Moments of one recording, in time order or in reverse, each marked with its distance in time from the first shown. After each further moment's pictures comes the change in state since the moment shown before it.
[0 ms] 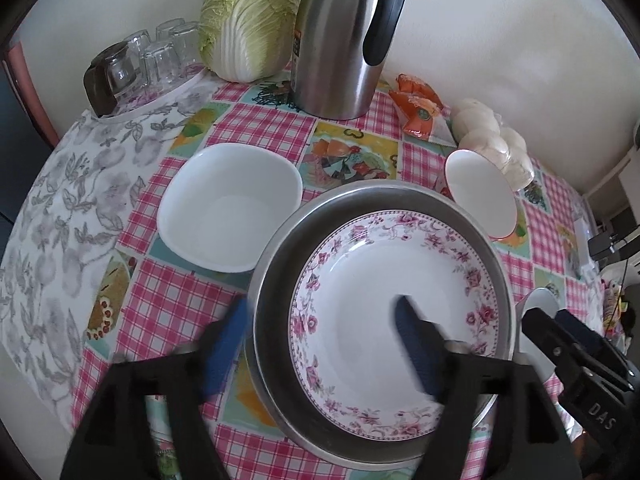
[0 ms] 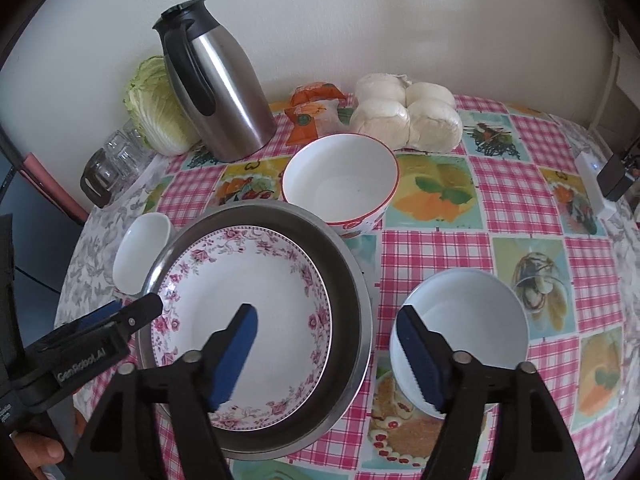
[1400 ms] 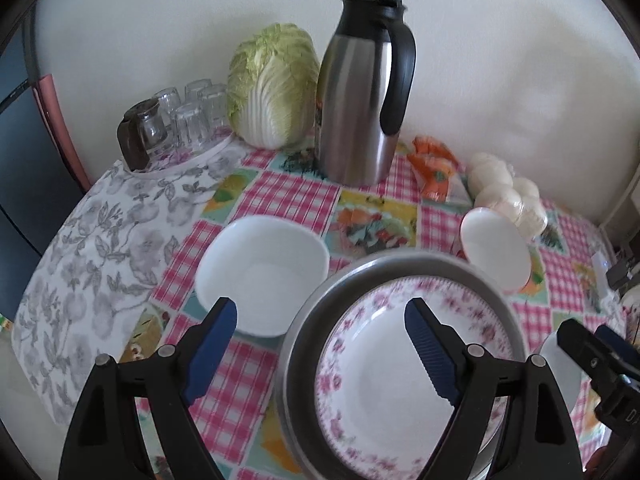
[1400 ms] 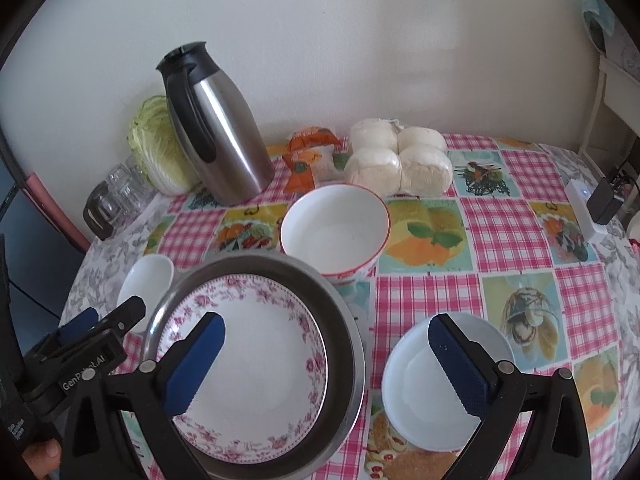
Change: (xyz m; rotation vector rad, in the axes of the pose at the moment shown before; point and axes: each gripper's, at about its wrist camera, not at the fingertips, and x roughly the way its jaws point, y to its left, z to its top) left arm -0.022 0.000 0.010 -0.002 -0.252 0.090; right arm -0.014 -0.004 0.013 0.013 -0.147 0.001
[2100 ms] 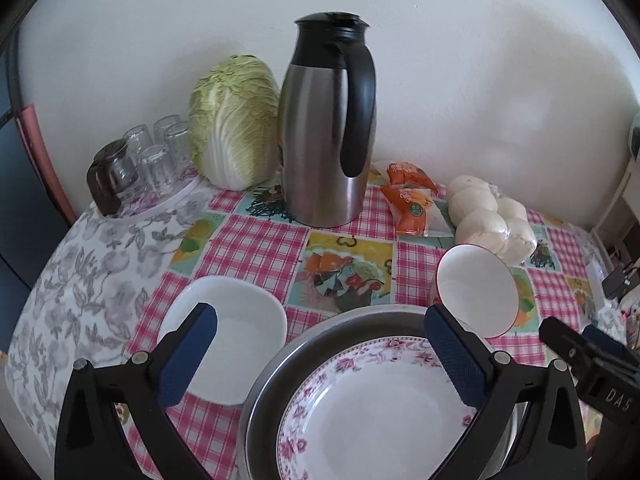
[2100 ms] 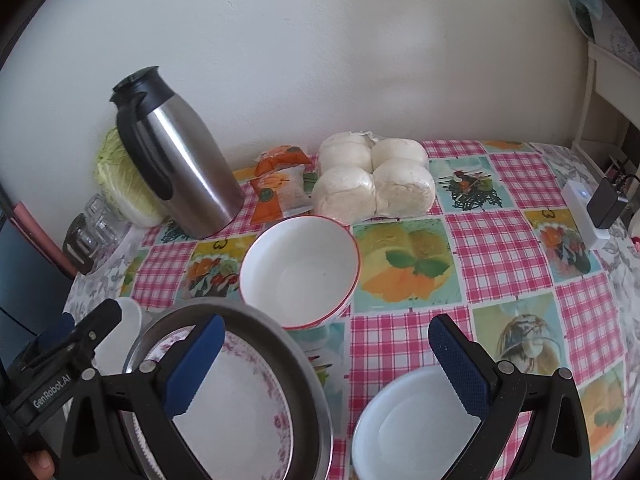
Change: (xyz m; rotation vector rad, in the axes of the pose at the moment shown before) left arm 0.020 -0.035 0.032 0.085 -0.061 -0.027; right arm 0.033 -0.032 0.027 0.070 -0.032 -0.029
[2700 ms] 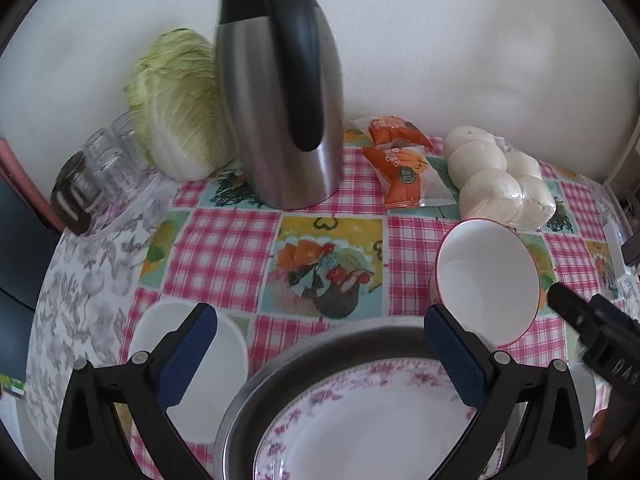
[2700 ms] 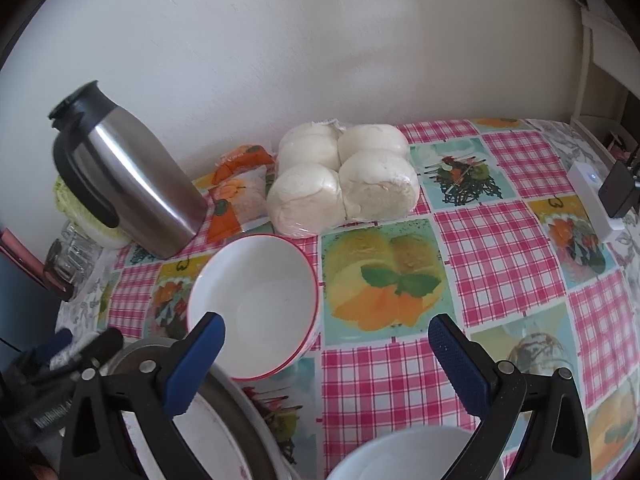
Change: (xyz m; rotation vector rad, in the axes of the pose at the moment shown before) left arm 0.056 -0.035 0.028 0.122 0.189 0.009; right arm 0.052 -0.032 0.023 0.074 0.049 -0.016
